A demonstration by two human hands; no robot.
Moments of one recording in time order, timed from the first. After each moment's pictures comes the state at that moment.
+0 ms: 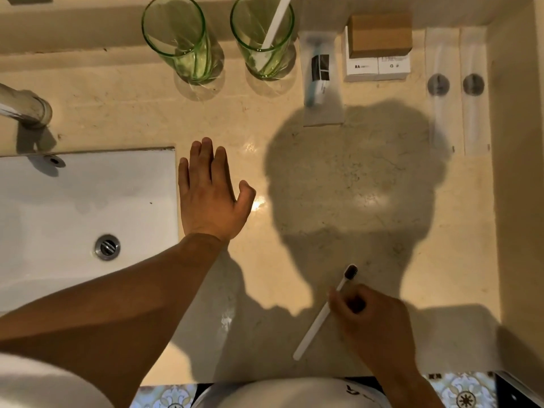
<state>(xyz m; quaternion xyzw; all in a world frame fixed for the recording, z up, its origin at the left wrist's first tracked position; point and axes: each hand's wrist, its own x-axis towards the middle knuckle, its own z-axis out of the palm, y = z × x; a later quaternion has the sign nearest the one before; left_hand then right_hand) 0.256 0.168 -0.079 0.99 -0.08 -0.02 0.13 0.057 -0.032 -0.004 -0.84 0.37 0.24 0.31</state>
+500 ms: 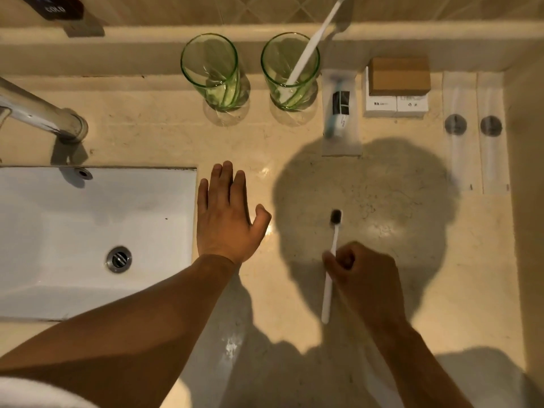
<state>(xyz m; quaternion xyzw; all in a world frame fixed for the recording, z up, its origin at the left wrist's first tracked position) 0.256 0.169 -0.080 0.99 -0.07 -0.04 0.12 0.157 -0.031 -0.013 -0.87 0.27 0.21 0.35</state>
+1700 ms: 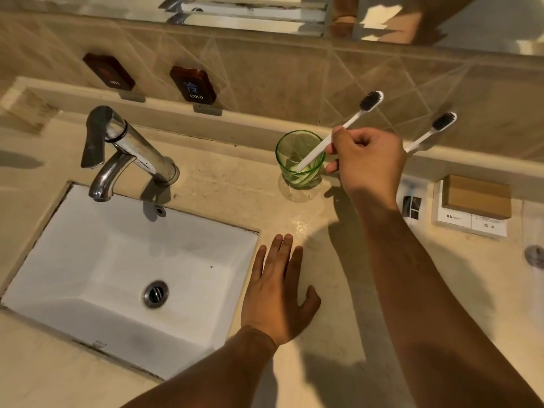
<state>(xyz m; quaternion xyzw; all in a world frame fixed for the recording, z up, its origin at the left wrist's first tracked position) 0.258 0.175 -0.078 0.98 -0.07 -0.06 0.16 0.431 0.043 0.040 -0.77 0.20 -0.05 0.61</state>
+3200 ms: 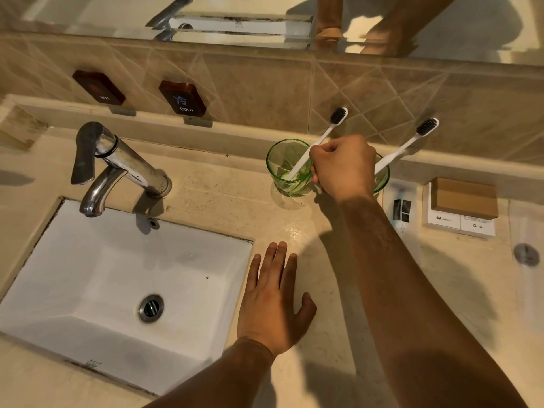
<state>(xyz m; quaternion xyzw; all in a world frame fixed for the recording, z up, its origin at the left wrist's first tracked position) 0.260 0.174 -0.079 0.98 -0.06 -0.09 0.15 0.451 0.048 0.033 -0.86 0.19 0.02 0.48</state>
